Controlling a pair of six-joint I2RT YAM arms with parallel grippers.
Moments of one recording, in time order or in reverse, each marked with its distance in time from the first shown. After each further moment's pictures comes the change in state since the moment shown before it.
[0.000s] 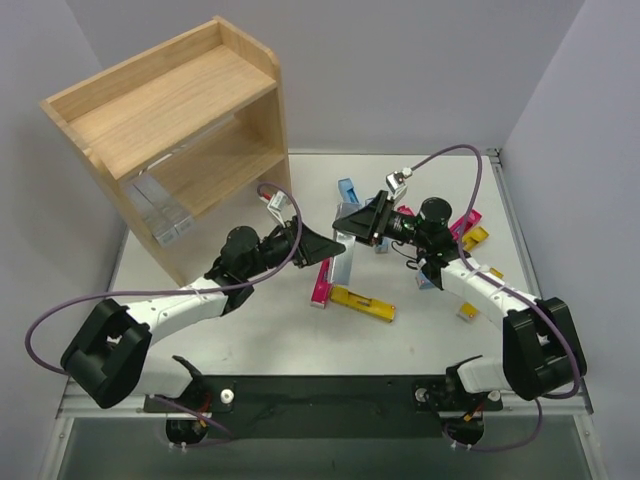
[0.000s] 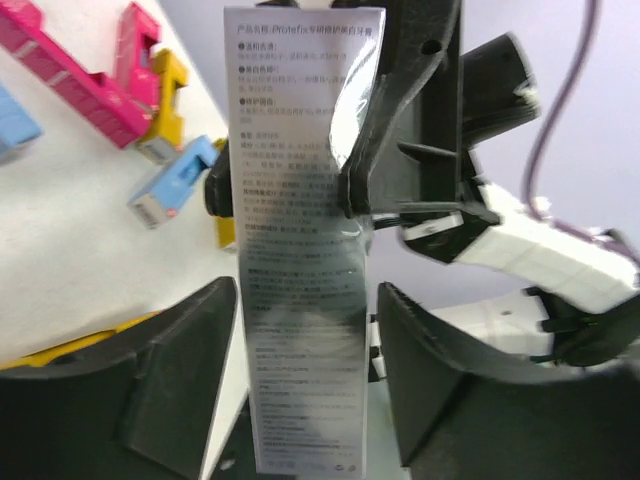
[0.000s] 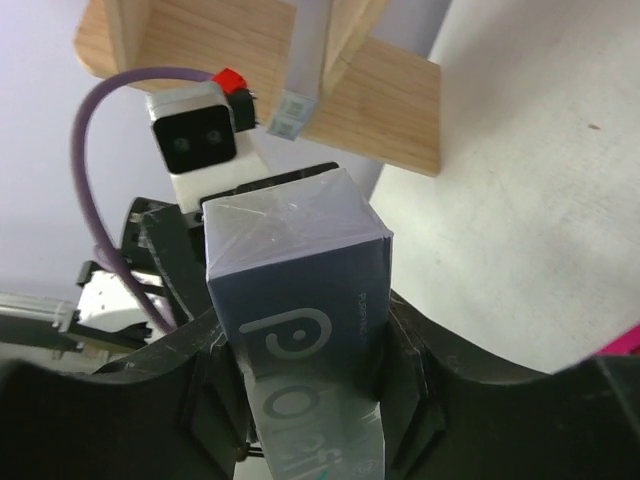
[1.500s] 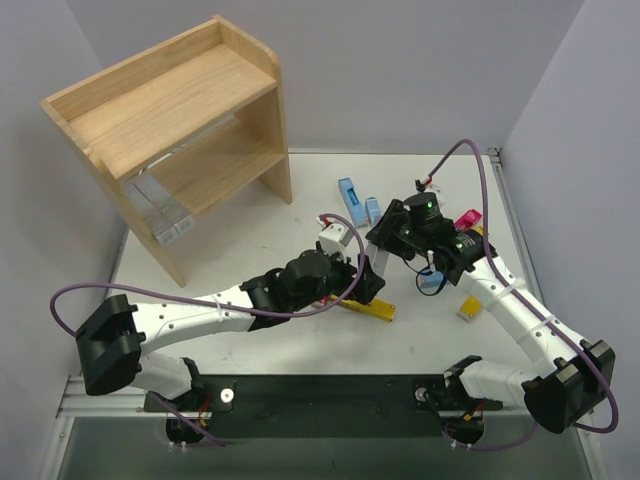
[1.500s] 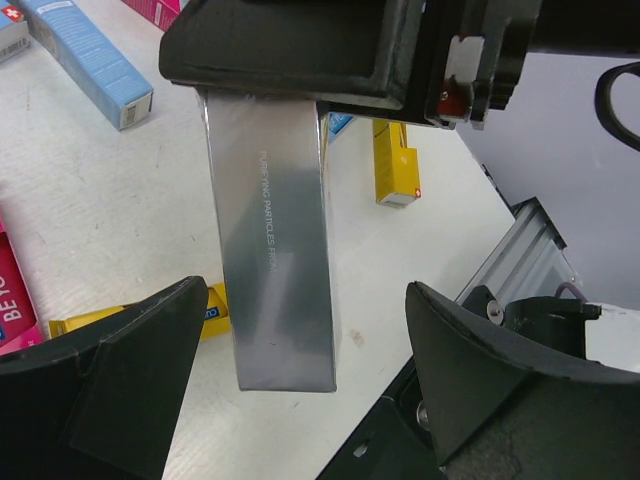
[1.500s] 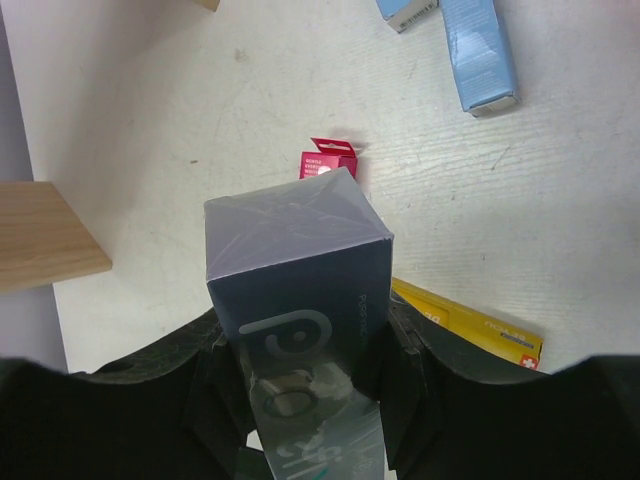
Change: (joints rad) left arm -0.456 0.043 0.276 -0.608 -0.652 0.490; right arm 0.164 -0.188 0.340 -1.267 0.906 -0.383
